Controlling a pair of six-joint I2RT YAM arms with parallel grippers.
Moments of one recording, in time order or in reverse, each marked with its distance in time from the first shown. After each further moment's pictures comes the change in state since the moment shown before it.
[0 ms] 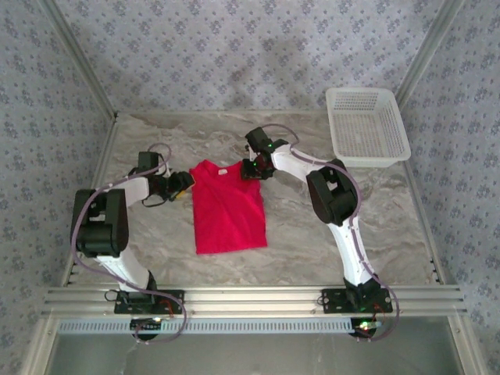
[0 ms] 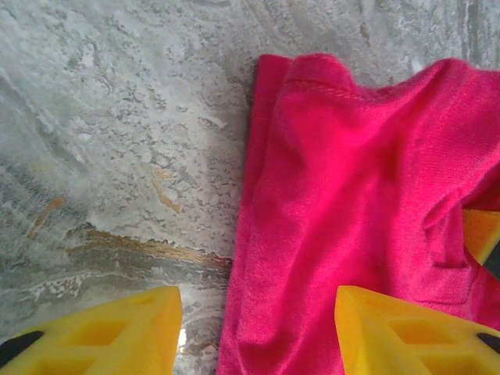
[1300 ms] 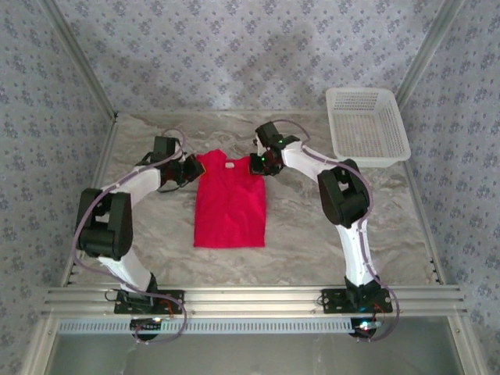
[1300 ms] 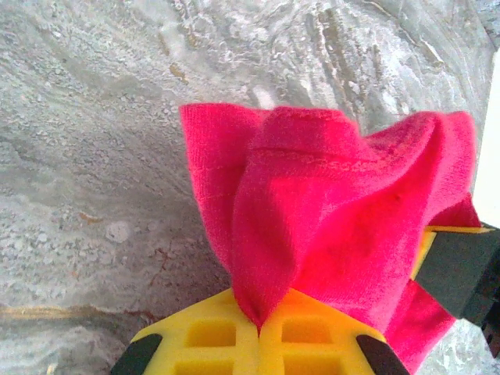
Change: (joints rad) left arm -0.161 -0.033 0.162 -0.040 -0.071 -0.109; right arm -0.059 -0.107 -0.072 0.018 -0.060 0.007
